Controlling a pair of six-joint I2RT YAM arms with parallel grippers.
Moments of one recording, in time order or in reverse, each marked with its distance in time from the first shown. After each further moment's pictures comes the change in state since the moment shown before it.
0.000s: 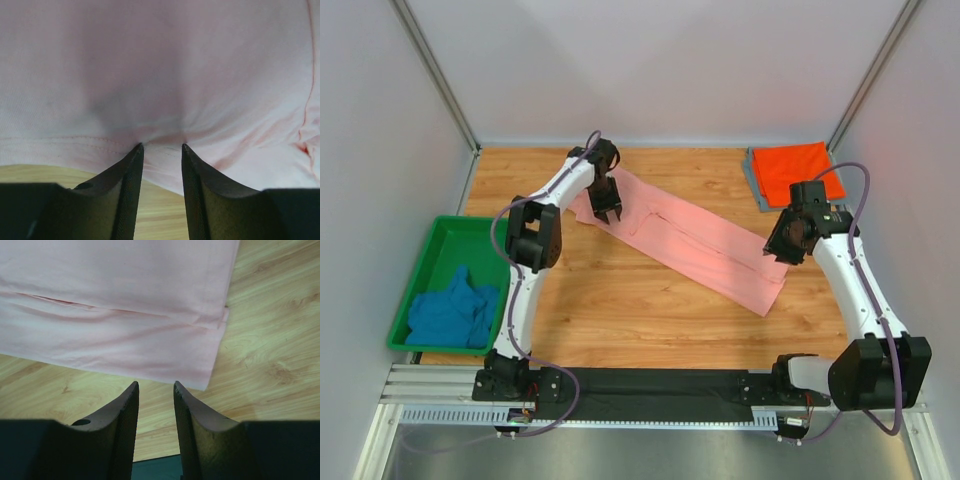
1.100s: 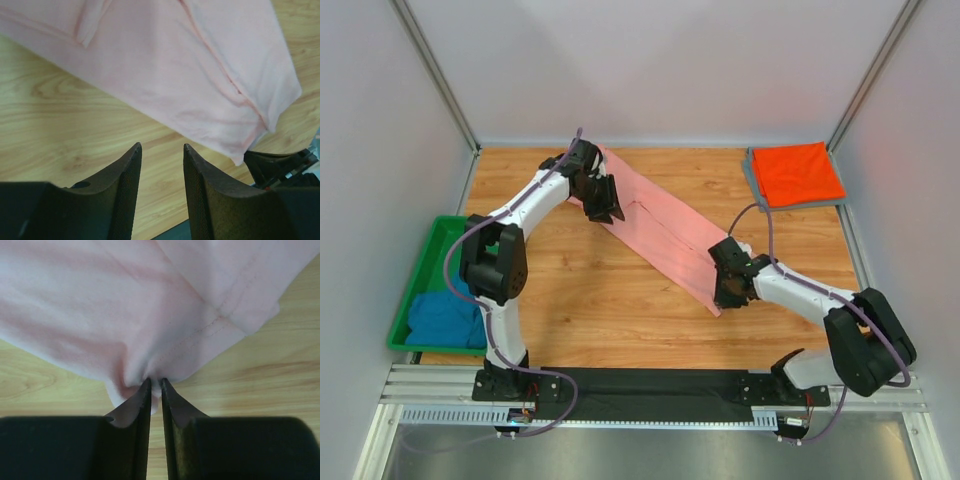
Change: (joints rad) left arm 0.009 -0.470 -0.459 0.291 0.264 0.090; right arm 0.442 0.127 -0.438 0.386 0.061 0.091
